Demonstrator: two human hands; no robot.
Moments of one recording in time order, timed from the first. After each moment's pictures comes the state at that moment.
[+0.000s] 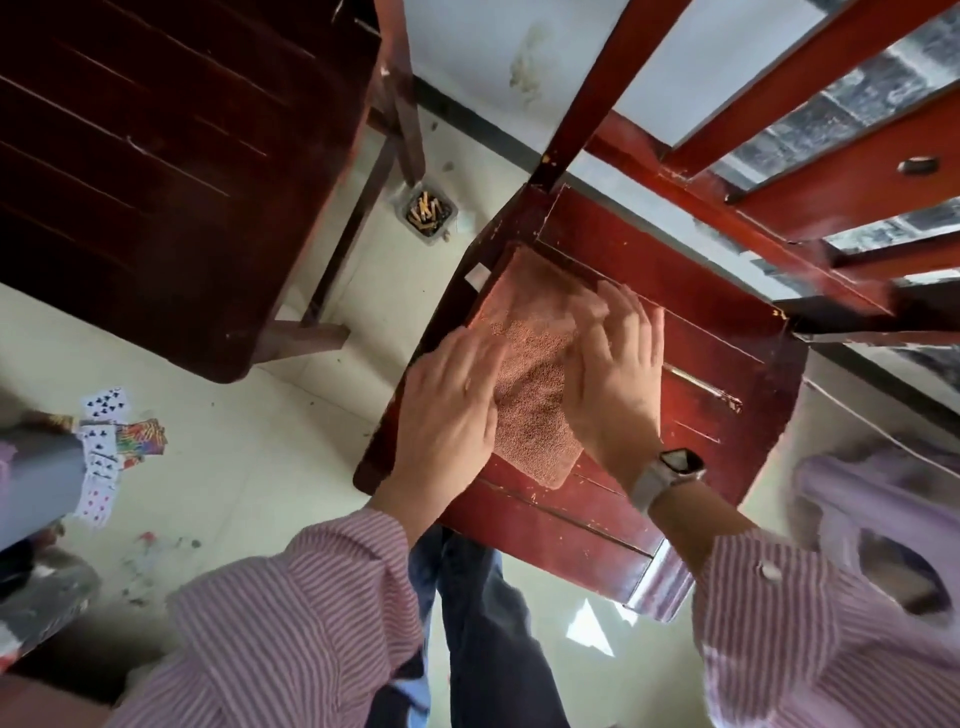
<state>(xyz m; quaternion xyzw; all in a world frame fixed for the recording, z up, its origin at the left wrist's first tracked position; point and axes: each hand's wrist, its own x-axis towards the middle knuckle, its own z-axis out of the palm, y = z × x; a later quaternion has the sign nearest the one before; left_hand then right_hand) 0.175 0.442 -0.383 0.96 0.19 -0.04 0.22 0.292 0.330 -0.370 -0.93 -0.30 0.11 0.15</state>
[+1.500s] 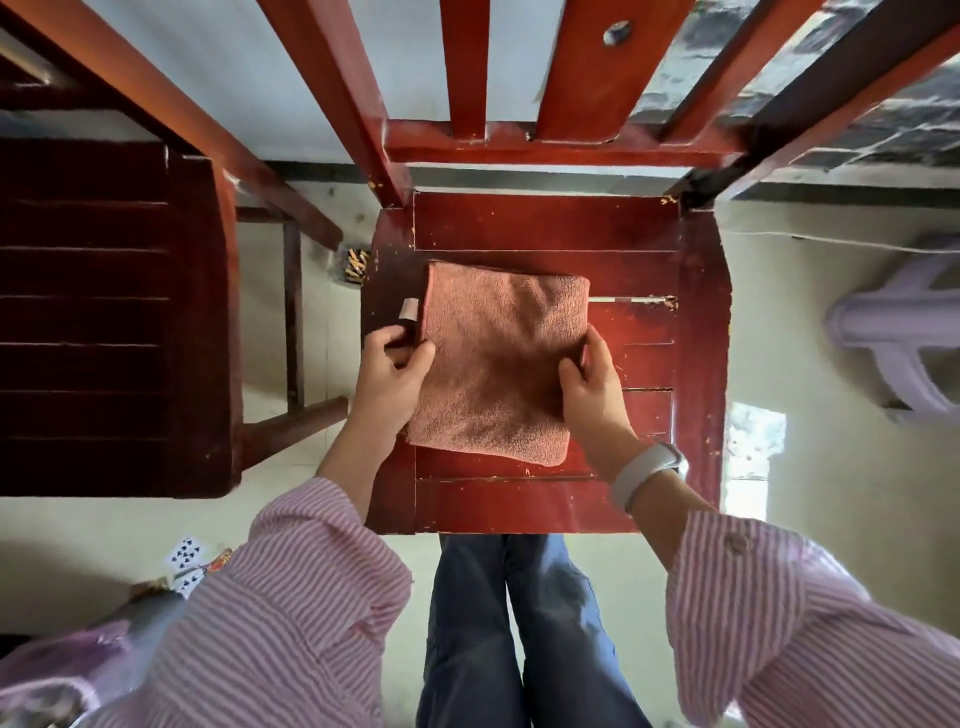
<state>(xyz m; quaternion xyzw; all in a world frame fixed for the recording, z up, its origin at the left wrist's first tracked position) 0.232 0.459 -0.373 0.72 0.41 -0.16 0.53 0.256 0.278 -0.371 -0.76 0.24 0.29 0.53</state>
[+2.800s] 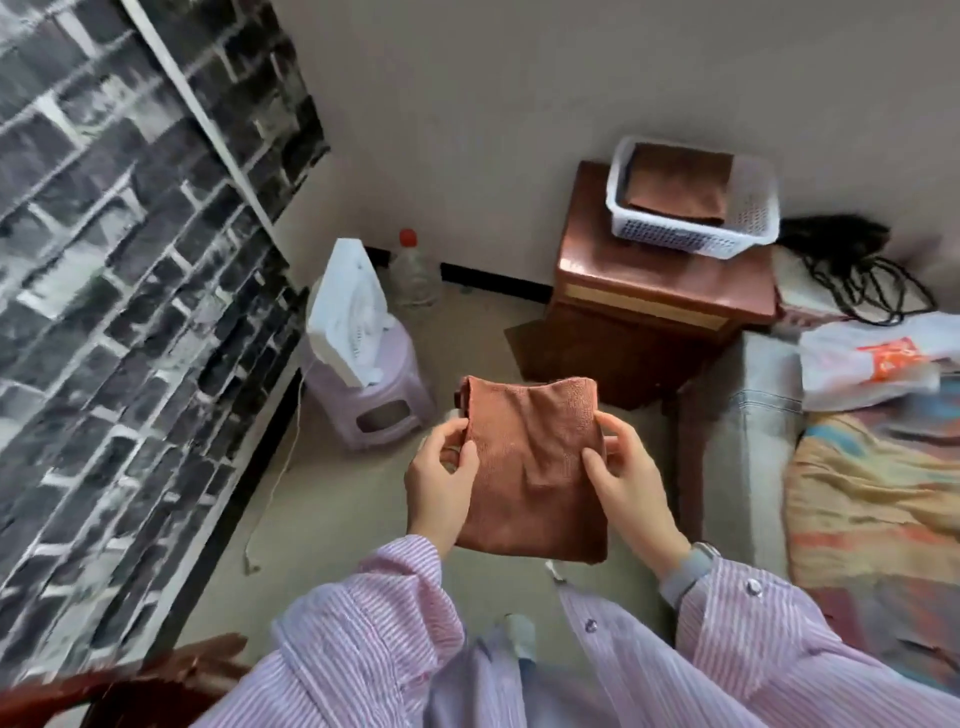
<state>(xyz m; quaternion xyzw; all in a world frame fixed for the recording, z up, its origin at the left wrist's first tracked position) 0.076 -0.219 -0.036 0.78 -0.28 -0.30 0.47 -0.096 -0.297 -0.037 -0.67 0.56 -0.24 0.43</state>
